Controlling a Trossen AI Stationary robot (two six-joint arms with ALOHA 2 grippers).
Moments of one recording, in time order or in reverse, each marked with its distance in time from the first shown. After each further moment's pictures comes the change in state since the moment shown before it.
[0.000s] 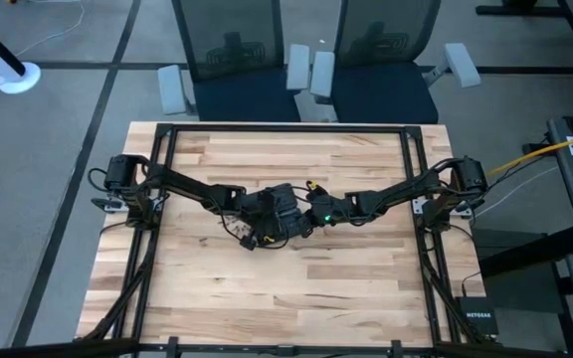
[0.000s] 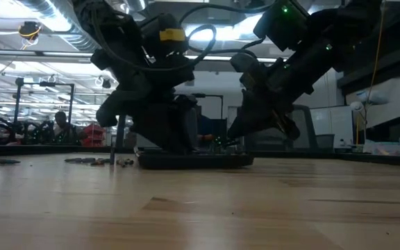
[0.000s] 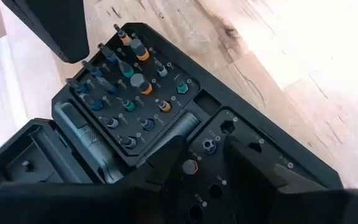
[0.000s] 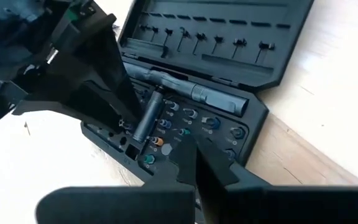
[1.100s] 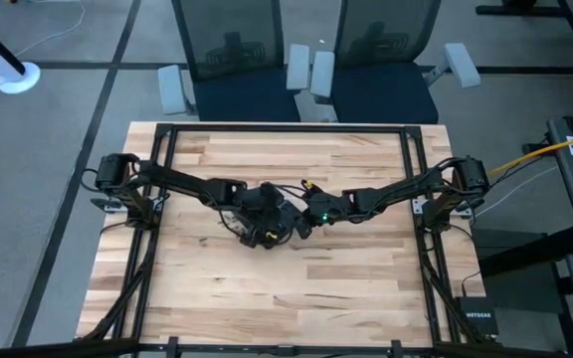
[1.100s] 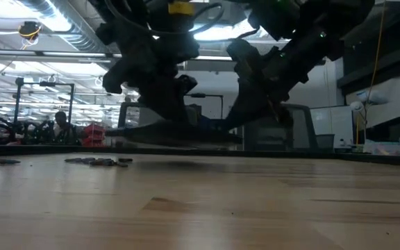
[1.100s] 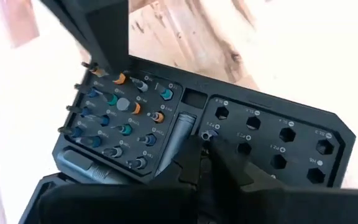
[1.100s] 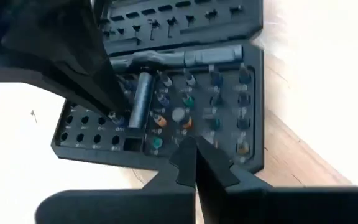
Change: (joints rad) left arm -0.008 -0.081 0.117 -0.220 -0.027 -0.081; right arm 0.000 -0.016 0.076 -0.115 -0.029 -0.084
